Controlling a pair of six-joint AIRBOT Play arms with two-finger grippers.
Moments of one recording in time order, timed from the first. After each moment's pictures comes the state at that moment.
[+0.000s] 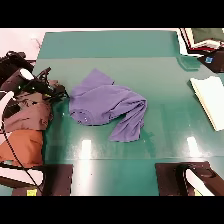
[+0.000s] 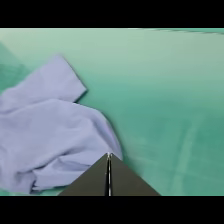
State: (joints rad) left arm 0.10 -1.58 1.23 1.09 -1.05 -1.44; right arm -0.11 -0.83 1.39 -1.06 1.26 1.43
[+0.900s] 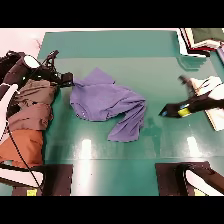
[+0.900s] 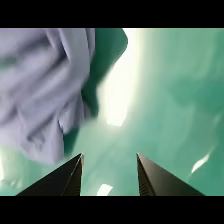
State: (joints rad) left arm -0.02 -1.58 1.43 1.04 -1.05 -1.41; right arm -0.03 -1.02 0.81 -1.06 1.28 1.40
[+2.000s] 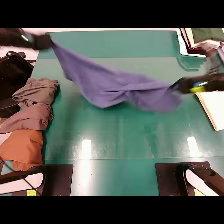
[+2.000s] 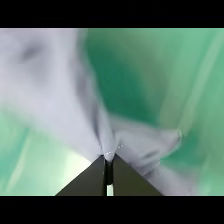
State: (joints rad) left arm -0.02 -1.30 1.81 1.12 -1.10 -1.39; right arm -0.09 -0.90 1.19 -1.11 1.24 1.37
